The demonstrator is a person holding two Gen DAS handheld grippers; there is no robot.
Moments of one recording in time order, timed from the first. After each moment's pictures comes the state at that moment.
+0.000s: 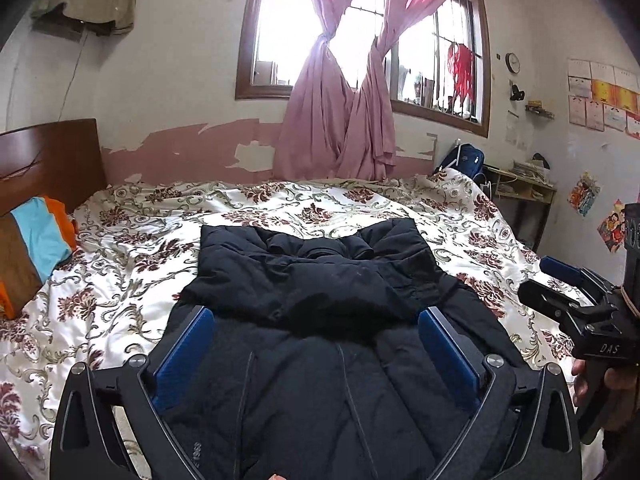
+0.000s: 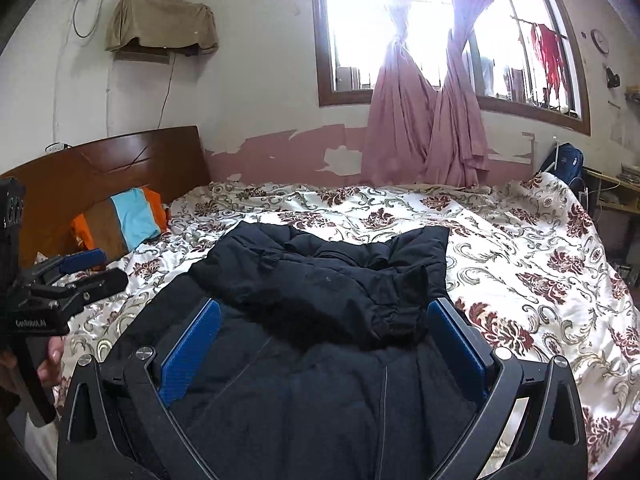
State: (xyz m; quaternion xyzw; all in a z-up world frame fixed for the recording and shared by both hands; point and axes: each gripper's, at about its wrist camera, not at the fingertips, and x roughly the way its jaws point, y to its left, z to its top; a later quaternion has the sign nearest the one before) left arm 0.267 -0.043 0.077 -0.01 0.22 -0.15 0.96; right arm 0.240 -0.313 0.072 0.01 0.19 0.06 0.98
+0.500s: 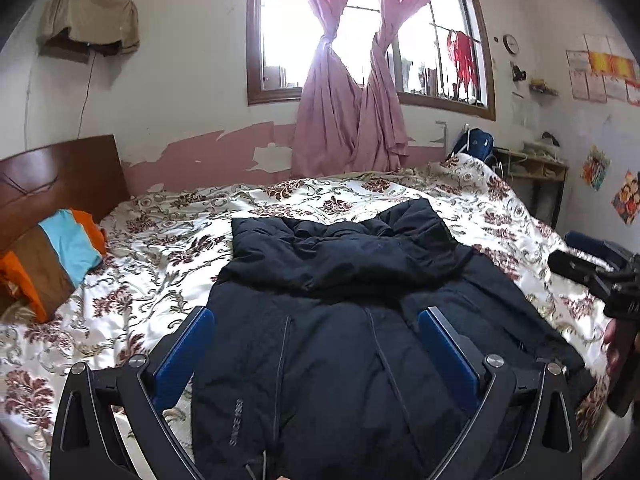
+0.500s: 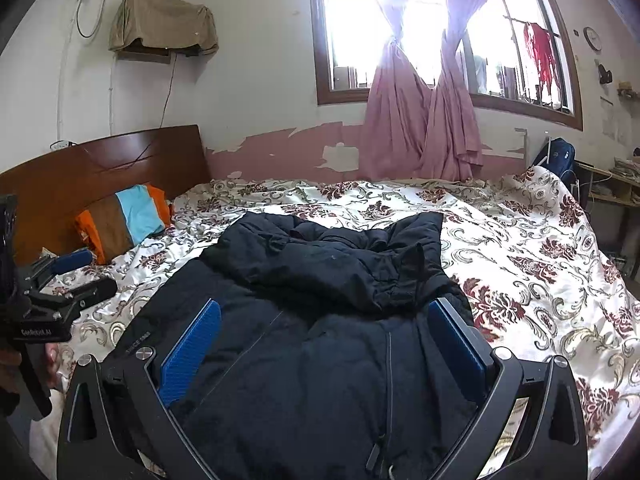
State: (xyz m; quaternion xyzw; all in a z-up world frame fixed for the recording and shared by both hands) left arm 0.216 -0.029 0.062 0.05 0.22 -0.11 0.97; right arm 0.190 -0.310 0.064 0.01 0.19 0.05 0.98
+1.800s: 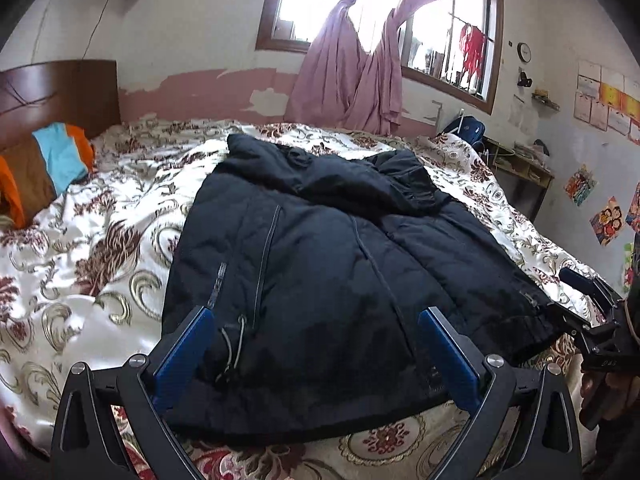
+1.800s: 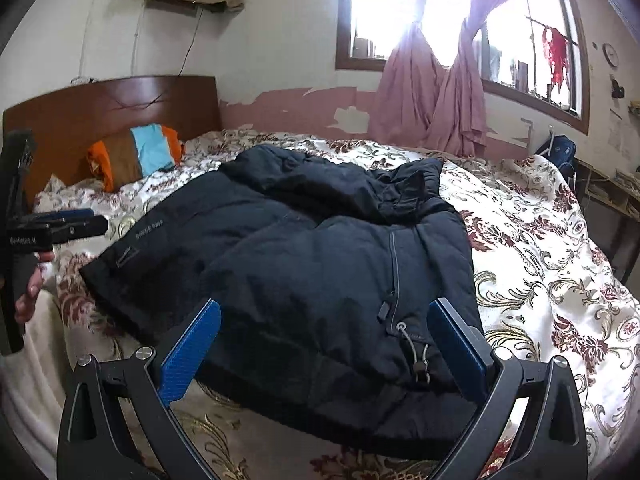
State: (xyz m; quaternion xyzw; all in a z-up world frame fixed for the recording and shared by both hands) left arm 0.161 0.017 -0.013 -0.04 0.30 -0.16 0.94; right arm 0.104 -0.307 -0.012 -0.06 0.24 0.06 0.97
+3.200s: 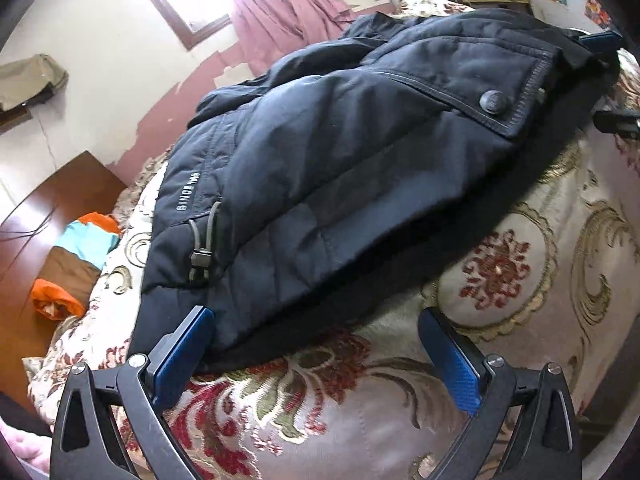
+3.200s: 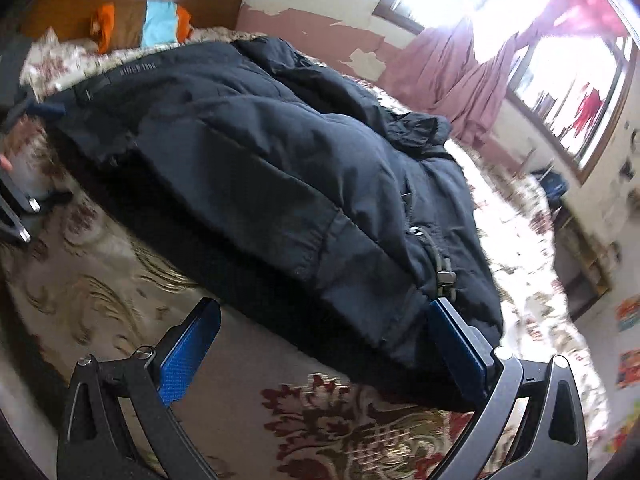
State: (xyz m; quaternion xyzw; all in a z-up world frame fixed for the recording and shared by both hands) left arm 0.132 -0.039 -0.122 0.28 0.33 -0.07 0.90; right arm 0.101 -0.275 -0.086 -0.25 0.32 -0.01 0.91
